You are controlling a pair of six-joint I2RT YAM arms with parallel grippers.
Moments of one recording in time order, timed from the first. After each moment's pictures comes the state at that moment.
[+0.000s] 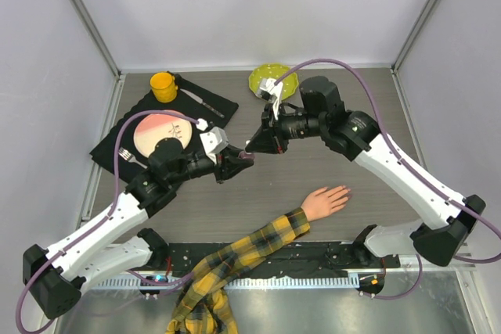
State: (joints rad) left arm -0.72 0.87 0.72 0.12 0.51 -0.01; right arm 0.73 1.33 1.48 -0.60 -0.68 0.02
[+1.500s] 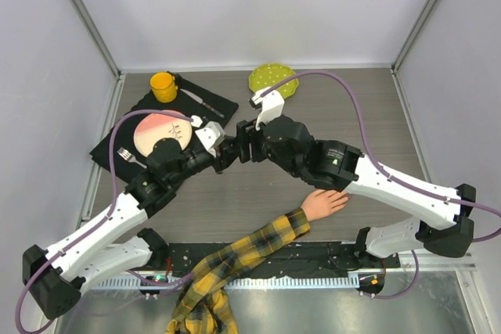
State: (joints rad) left arm -0.73 0.87 0.71 0.15 0.27 0.05; right arm 1.17 1.32 1.44 -0.49 0.48 0.39
